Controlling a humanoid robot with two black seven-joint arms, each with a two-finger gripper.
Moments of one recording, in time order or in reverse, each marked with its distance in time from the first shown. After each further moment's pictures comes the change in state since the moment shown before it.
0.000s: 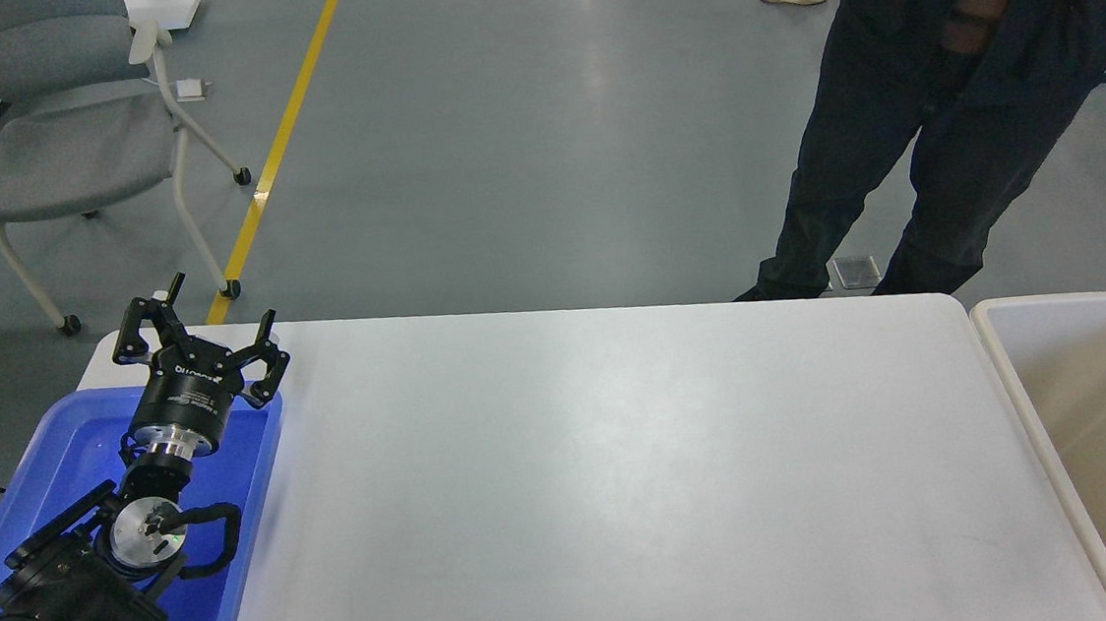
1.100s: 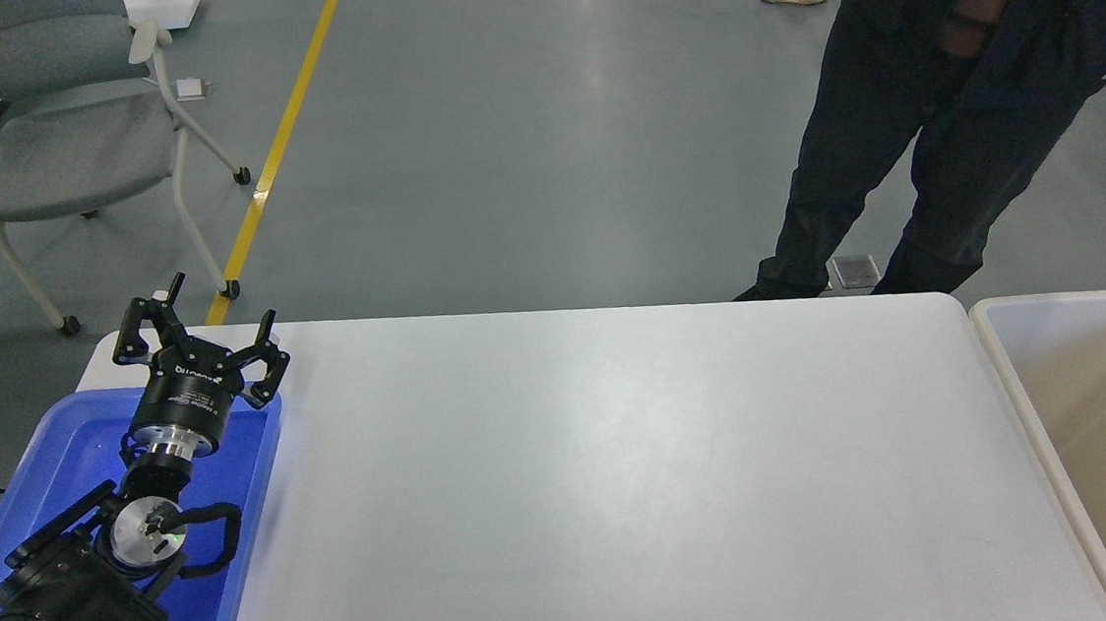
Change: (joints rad) left arm -0.001 0.000 0.000 0.000 0.000 0.000 0.001; right arm 0.241 -0.135 0.324 0.234 -0.005 0.418 0.002
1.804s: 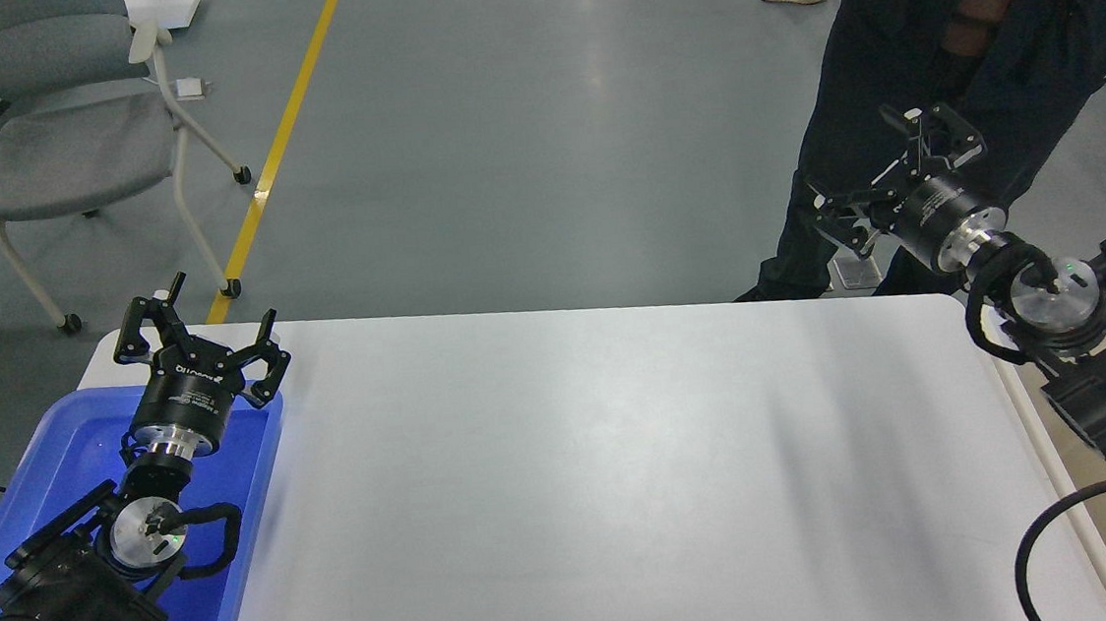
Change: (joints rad) left arm 0.000 0.000 0.000 0.000 0.001 0.000 0.000; right arm -0.074 0.385 0.116 0.094 0.011 0.118 0.002
